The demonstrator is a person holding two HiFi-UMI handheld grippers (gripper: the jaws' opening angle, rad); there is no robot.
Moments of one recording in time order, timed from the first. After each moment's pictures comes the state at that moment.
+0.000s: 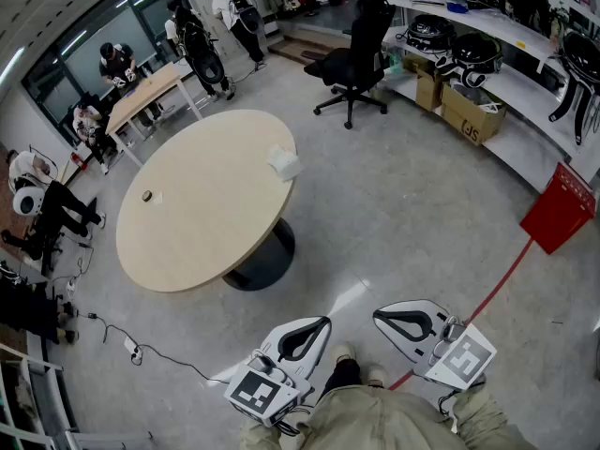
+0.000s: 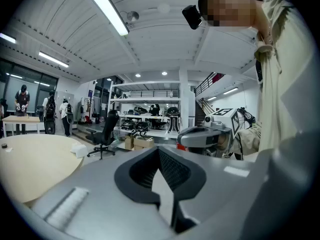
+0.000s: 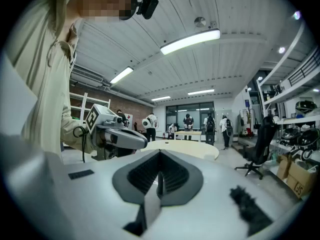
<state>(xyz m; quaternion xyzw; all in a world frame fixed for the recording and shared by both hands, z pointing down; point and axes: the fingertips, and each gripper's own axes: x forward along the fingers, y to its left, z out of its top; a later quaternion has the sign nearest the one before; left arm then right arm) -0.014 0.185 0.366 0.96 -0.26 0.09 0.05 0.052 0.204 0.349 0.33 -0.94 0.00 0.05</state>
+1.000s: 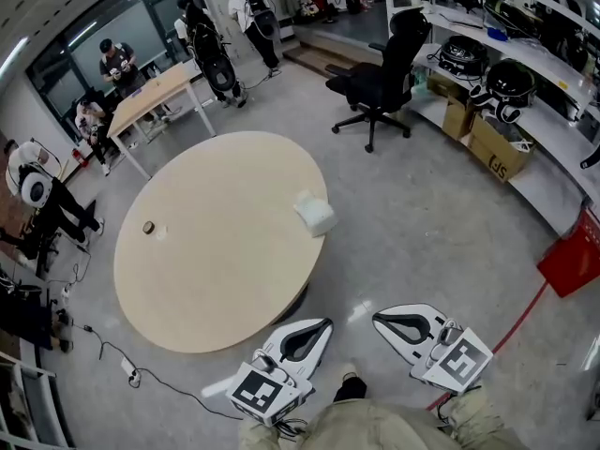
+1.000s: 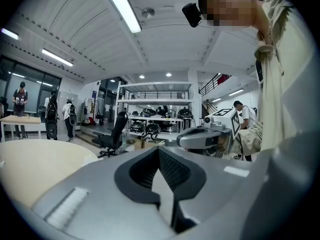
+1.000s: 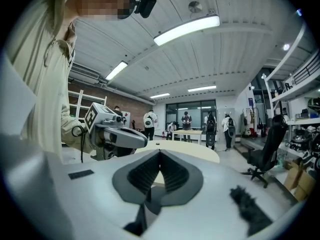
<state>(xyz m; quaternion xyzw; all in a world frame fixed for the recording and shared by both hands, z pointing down) -0.058 -0.045 0.372 0.96 -0.27 0.08 0.06 0.003 -0.030 0.359 0.33 -0.94 0.00 0.06</state>
